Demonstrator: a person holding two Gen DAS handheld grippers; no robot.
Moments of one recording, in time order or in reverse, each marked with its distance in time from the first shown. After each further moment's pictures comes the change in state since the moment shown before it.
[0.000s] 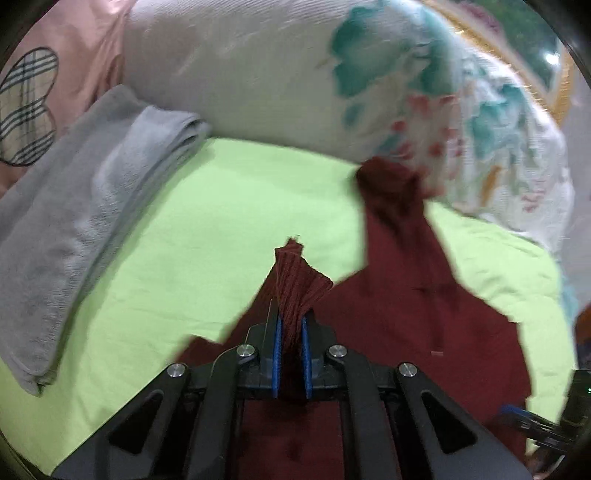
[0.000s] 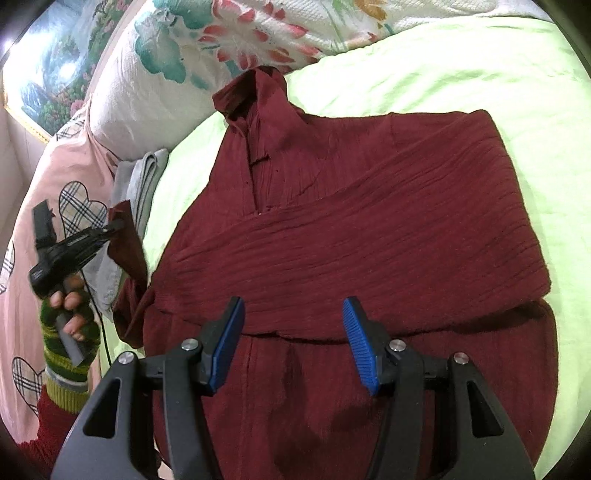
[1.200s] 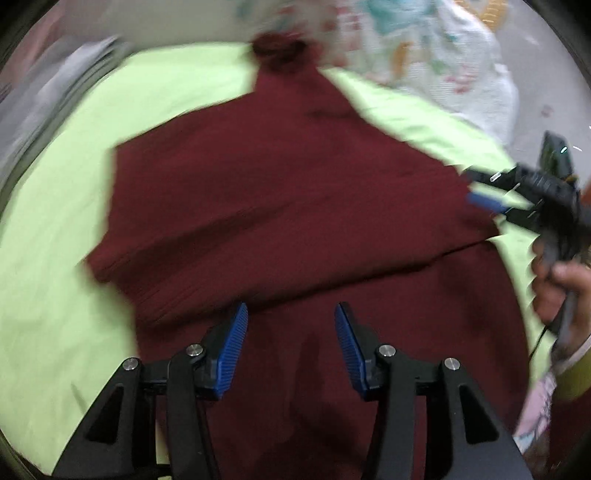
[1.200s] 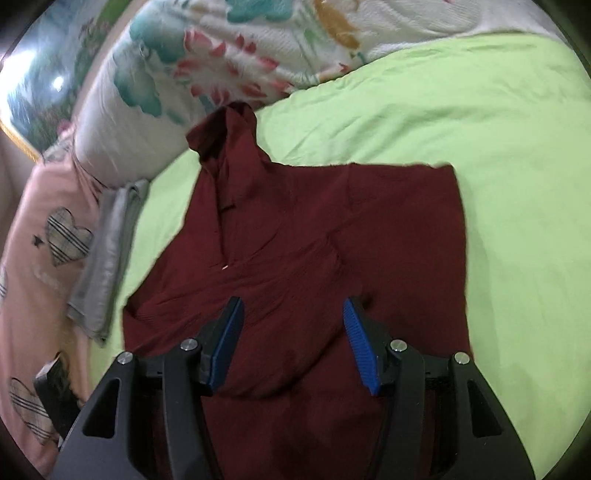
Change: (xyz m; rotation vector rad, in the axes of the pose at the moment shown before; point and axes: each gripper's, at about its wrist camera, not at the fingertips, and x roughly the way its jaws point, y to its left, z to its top) left arm -0.010 -0.056 -0.191 0.106 0.248 -0.103; right arm -0.011 -0.010 -0.008 -0.006 -0.051 -0.089
